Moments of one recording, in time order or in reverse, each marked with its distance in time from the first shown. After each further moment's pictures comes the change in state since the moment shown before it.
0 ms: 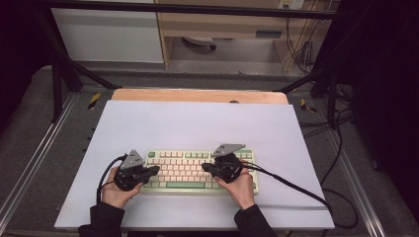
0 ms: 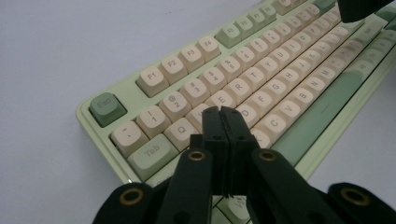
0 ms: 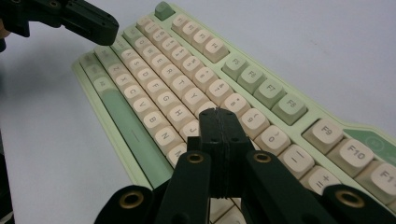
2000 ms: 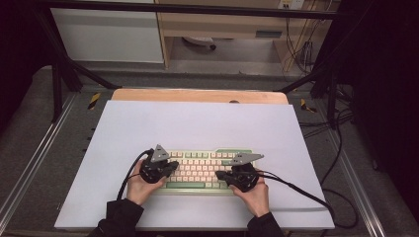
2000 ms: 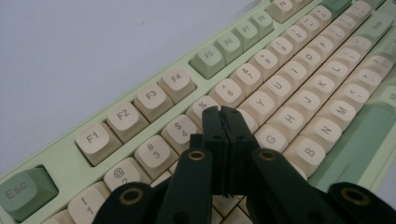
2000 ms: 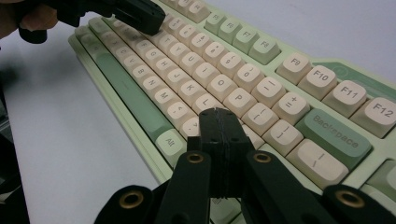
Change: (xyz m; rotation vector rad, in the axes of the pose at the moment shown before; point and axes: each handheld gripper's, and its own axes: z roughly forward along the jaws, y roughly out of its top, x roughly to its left) left arm -0.021 0.027 0.055 0.045 0.017 0.044; right arm -0.013 -0.039 -0.026 -0.011 0.001 0.044
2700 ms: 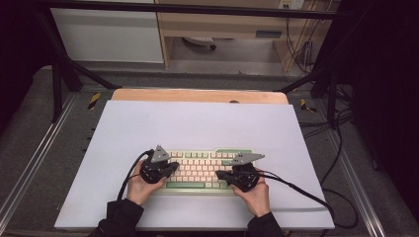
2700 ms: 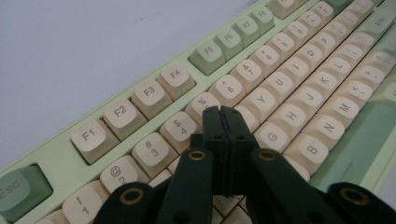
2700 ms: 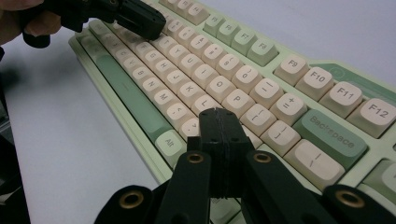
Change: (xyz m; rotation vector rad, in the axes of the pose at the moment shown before) left arm 0.000 -0.002 0.002 0.003 -0.004 -0.003; right arm 0.000 0.000 -0.002 -0.004 -0.001 0.003
